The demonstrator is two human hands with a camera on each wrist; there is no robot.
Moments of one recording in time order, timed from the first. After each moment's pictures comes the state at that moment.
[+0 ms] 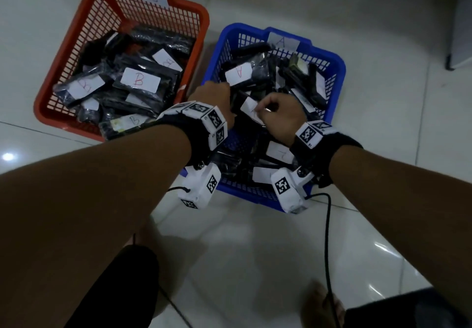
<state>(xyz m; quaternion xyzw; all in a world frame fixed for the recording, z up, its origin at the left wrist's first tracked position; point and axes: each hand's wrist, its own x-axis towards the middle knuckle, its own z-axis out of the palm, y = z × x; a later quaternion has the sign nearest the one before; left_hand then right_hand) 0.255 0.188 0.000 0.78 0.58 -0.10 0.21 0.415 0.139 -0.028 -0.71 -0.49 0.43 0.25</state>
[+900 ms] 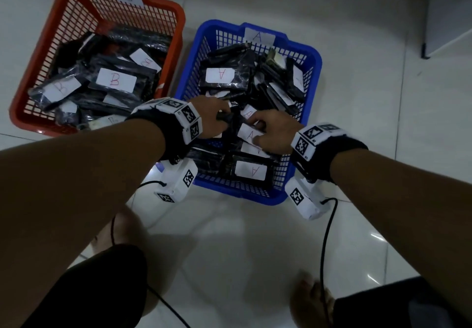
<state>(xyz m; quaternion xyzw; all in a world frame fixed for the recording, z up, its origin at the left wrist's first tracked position) 0.266 0.176 0.004 0.80 0.46 -0.19 0.32 0.449 0.112 -0.009 -0.64 -0.61 0.47 -0.01</state>
